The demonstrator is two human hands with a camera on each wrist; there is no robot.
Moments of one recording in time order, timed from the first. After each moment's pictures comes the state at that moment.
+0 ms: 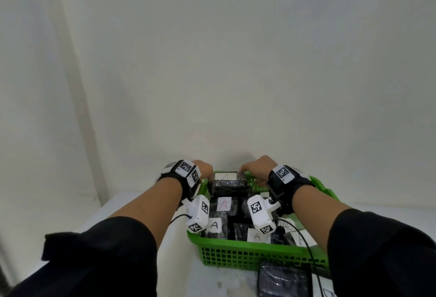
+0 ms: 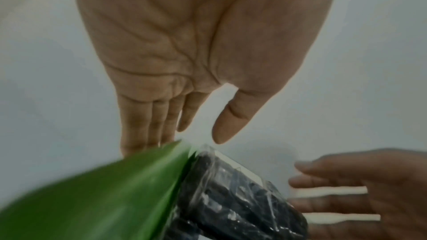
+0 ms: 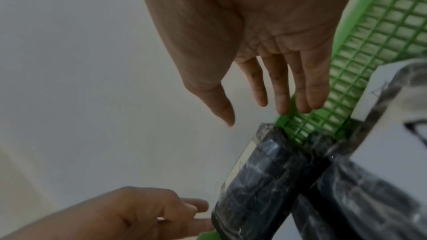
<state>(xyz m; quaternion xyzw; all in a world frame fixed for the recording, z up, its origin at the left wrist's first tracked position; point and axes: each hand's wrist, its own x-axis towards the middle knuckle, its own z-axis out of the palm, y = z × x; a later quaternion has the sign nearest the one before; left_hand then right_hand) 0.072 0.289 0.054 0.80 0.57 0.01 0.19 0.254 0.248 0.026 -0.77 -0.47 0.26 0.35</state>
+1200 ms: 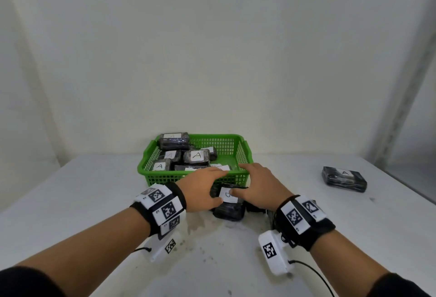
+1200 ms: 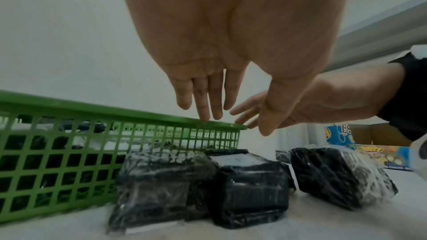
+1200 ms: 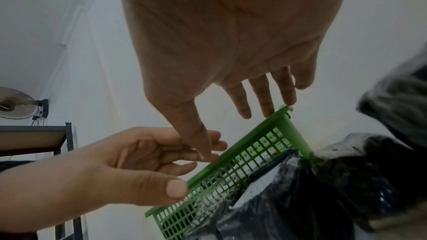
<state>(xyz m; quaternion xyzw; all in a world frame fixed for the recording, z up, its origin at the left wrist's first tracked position) 0.101 0.035 -0.010 0.96 0.25 0.09 0.10 0.282 -0.062 -0.017 -0.78 -0.58 0.10 0.22</state>
